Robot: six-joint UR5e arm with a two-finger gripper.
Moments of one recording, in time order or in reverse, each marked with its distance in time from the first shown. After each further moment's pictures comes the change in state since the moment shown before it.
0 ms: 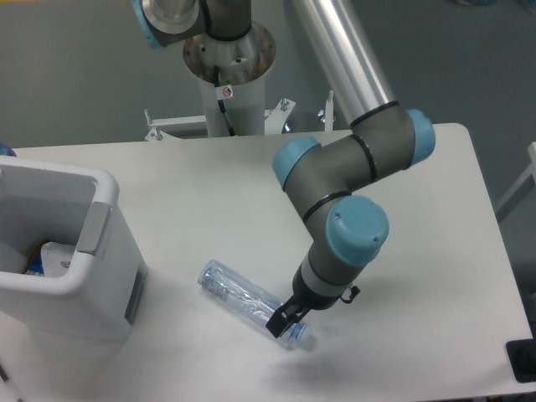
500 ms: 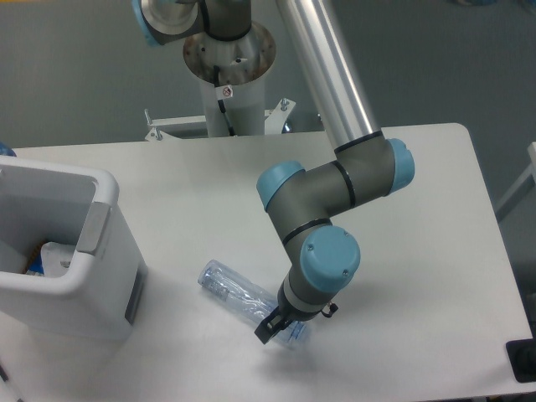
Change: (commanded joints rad) arm -0.025 -0.043 -0.006 0.005 0.063 -0.011
